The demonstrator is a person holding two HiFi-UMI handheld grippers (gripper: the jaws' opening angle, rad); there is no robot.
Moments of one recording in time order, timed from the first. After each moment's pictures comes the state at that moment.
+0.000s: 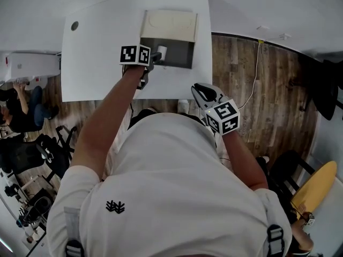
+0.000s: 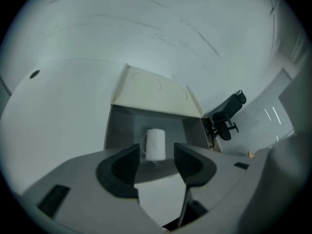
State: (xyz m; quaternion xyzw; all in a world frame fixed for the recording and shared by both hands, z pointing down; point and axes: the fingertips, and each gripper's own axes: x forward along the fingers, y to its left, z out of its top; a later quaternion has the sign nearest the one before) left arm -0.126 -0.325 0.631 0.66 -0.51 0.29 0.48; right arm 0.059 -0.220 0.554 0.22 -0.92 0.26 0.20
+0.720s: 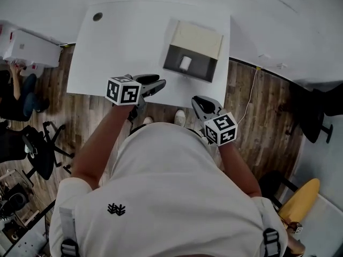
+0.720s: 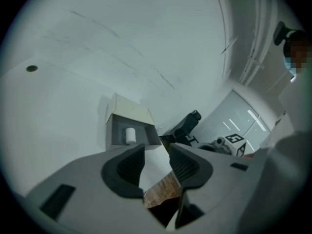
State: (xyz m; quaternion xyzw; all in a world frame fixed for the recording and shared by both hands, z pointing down) left arm -0.144 -0.217 0.515 0.81 -0.40 0.10 0.42; right arm -0.017 -0.189 0.526 0.20 -0.93 0.21 0.22
